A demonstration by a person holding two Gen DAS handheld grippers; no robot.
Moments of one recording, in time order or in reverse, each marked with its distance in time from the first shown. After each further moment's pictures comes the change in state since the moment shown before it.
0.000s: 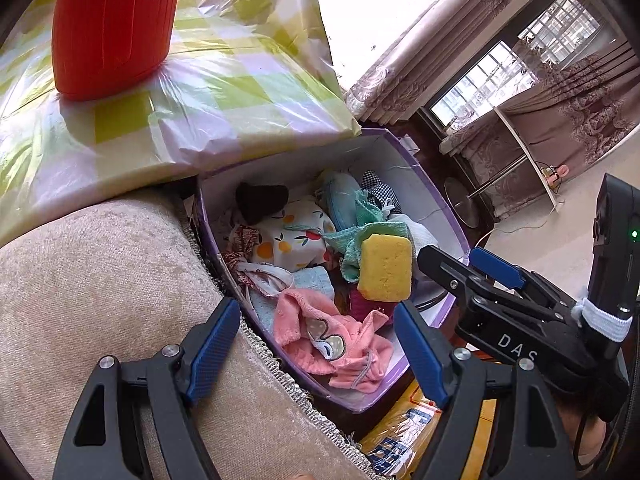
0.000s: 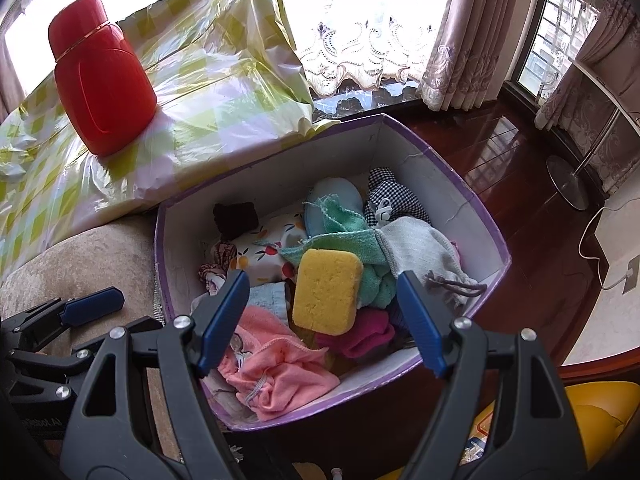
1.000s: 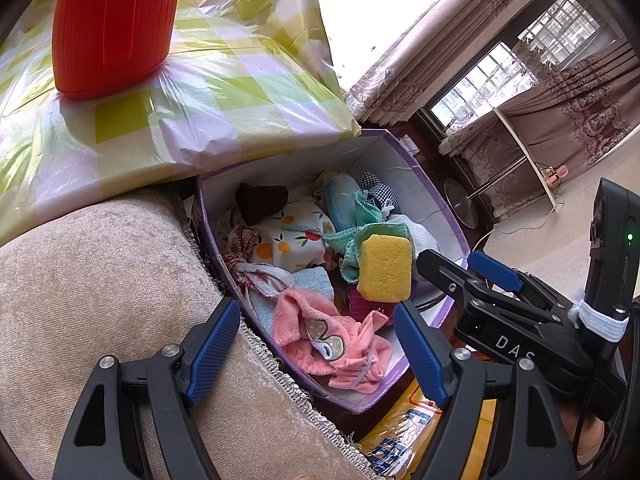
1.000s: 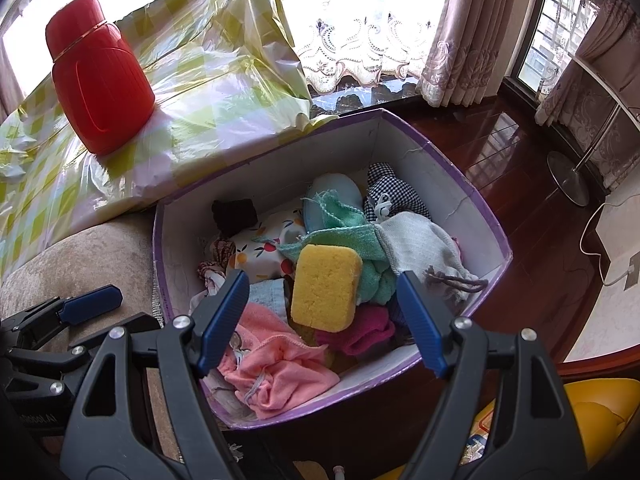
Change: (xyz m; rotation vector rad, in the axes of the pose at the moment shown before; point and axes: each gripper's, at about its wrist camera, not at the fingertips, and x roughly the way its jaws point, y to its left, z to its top) left arm -0.001 0.000 0.000 0.000 0.000 -0.002; right arm 0.001 0.000 -0.004 0.013 0.007 -0.001
